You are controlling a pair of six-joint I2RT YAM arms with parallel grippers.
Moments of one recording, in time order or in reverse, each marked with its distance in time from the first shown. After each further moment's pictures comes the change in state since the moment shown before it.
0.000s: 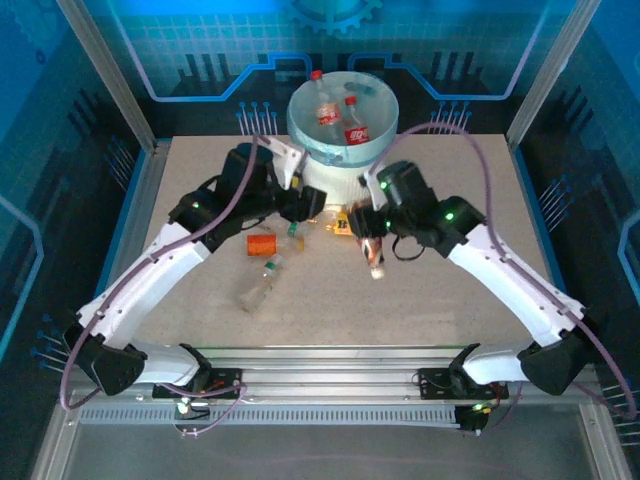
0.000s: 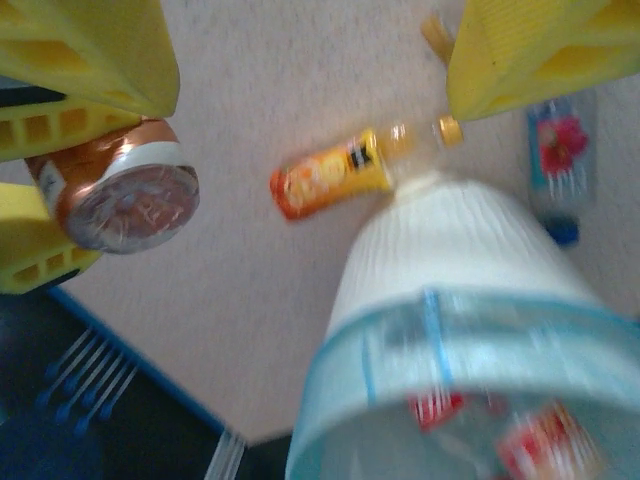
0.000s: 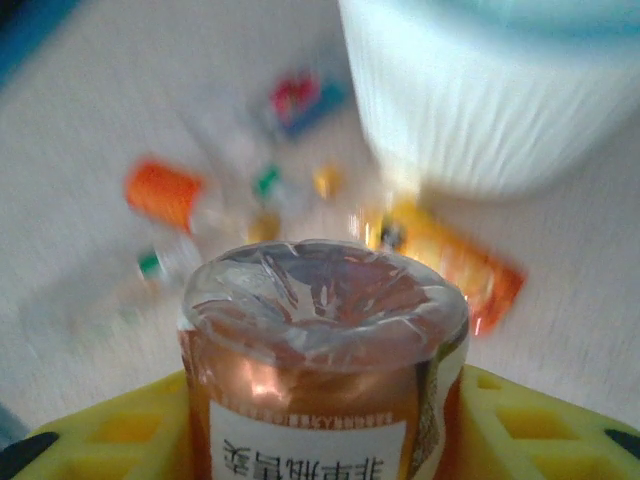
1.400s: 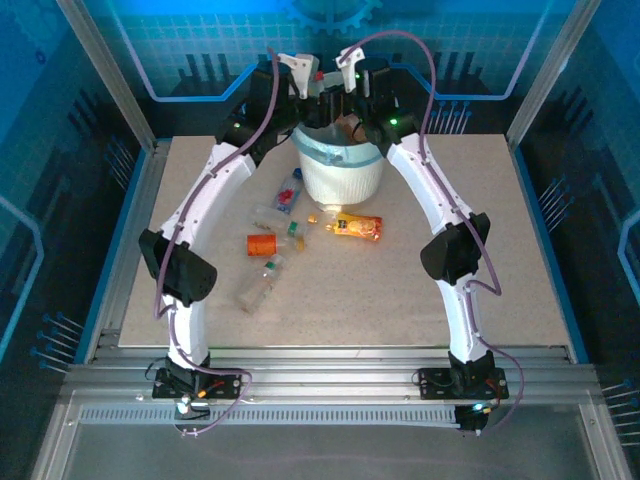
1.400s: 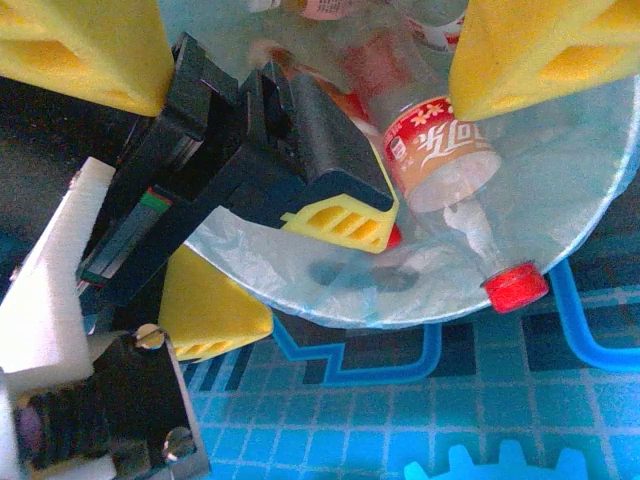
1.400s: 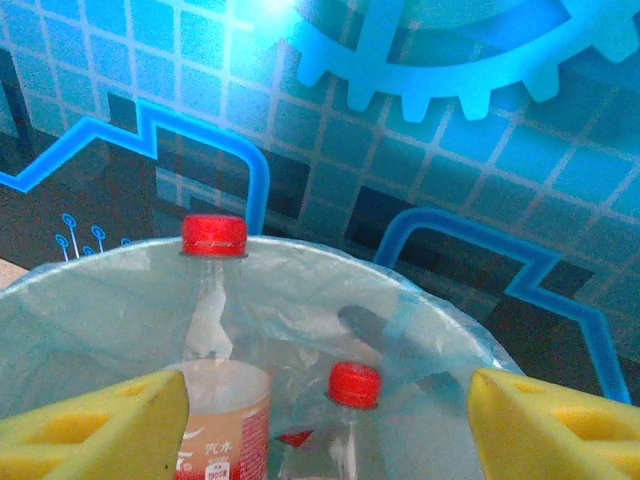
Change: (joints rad) left arm 0.188 0.645 0.708 0.114 0.043 -0.073; right arm -0.220 0.918 1.018 0.344 0.177 -0.376
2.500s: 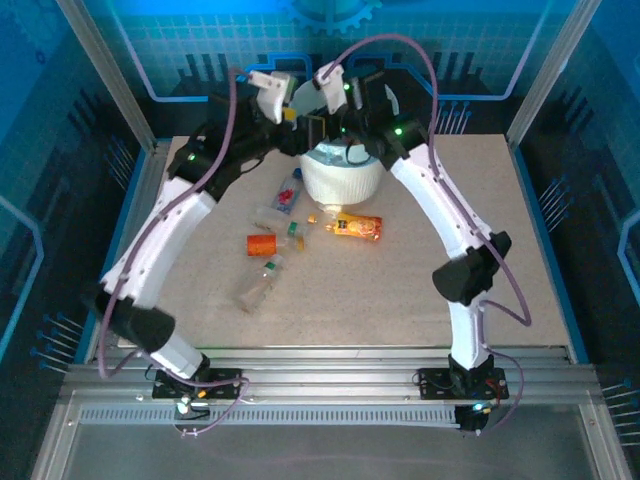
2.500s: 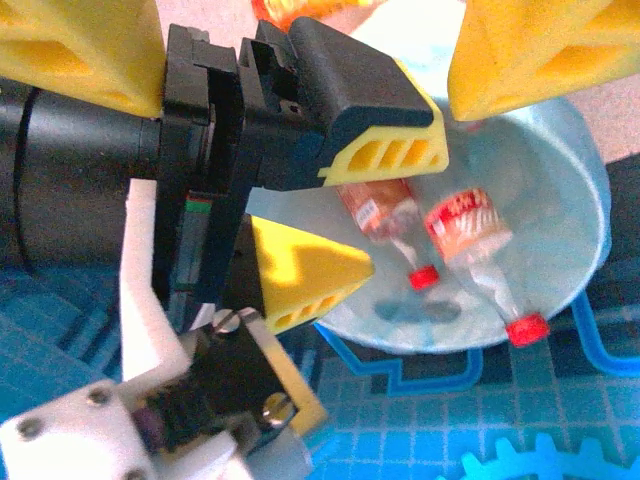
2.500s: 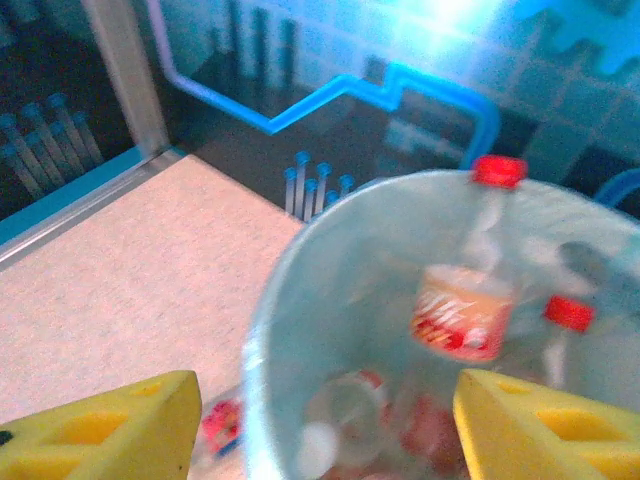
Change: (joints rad) left arm -0.016 -0.444 -0.404 -0.025 0.082 0.039; right arm 0.146 -0.261 -0.169 -0.255 -0.211 0.091
